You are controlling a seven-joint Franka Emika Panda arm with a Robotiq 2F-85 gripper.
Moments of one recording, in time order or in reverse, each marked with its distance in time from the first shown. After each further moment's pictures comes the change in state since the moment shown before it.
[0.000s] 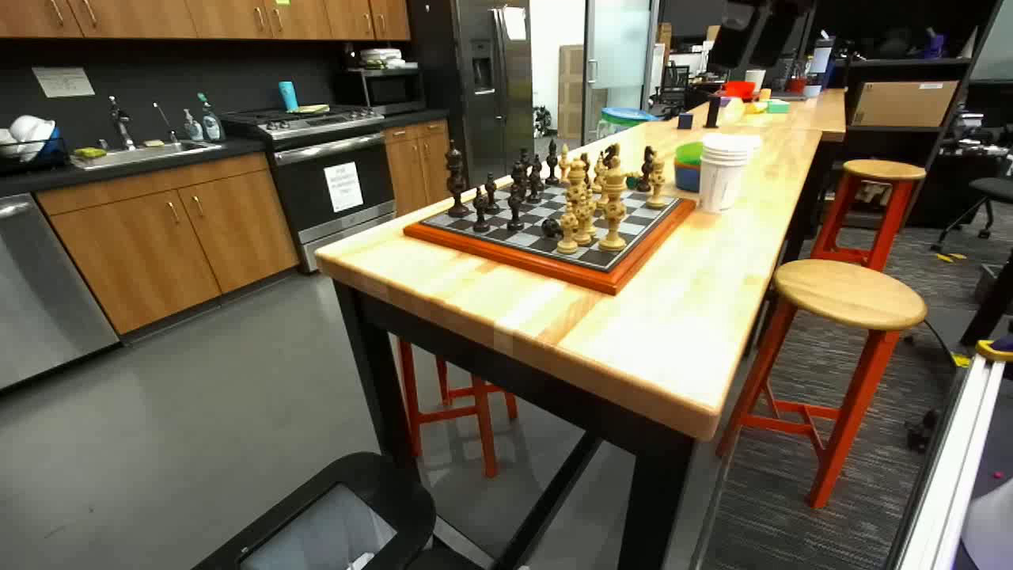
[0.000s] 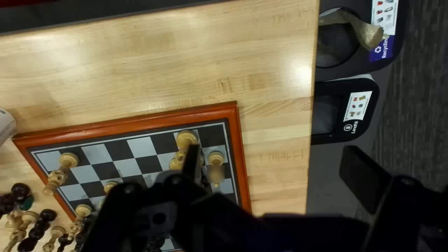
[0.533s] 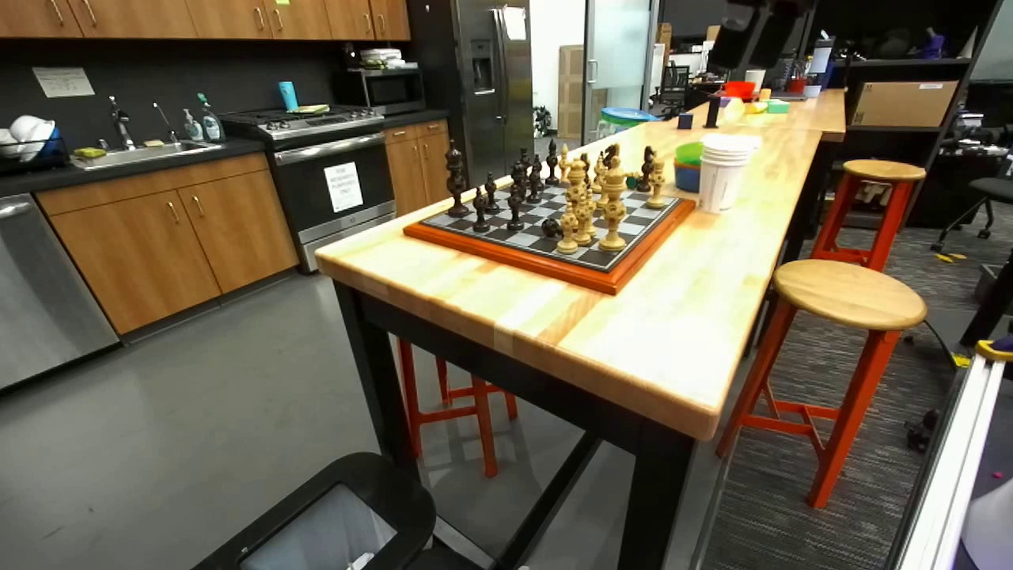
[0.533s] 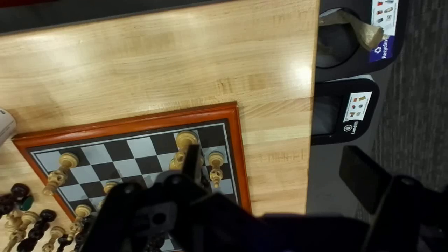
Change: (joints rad) arm 0.000 0.001 0.000 0.000 0.000 0.000 -0.001
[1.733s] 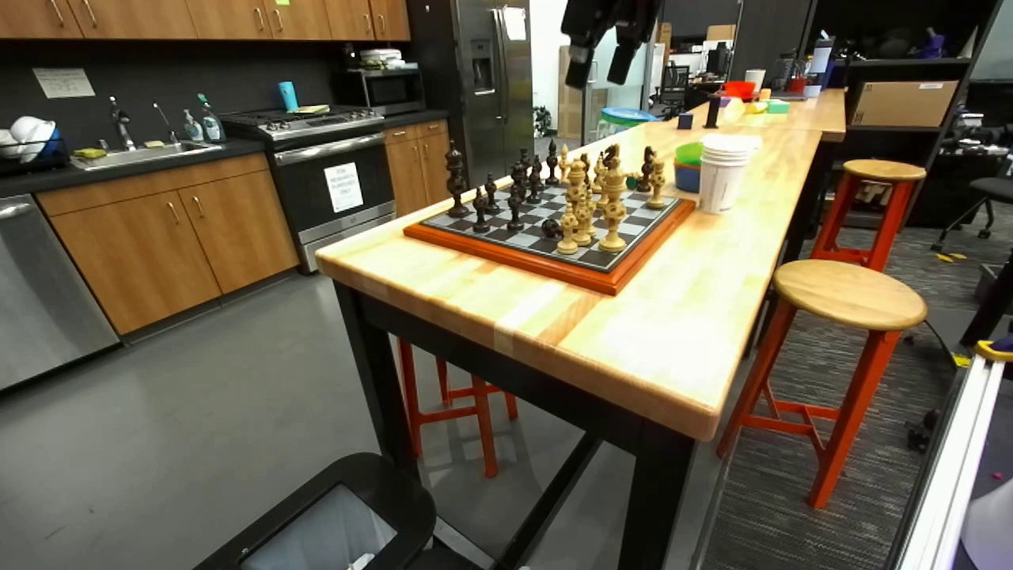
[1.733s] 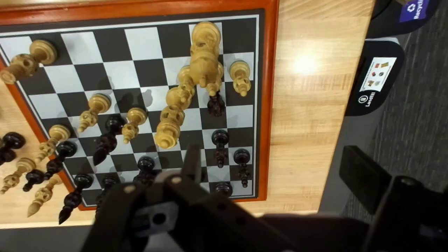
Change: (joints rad) arm -0.002 0.557 -0.071 0.297 -0.016 0.291 -0.160
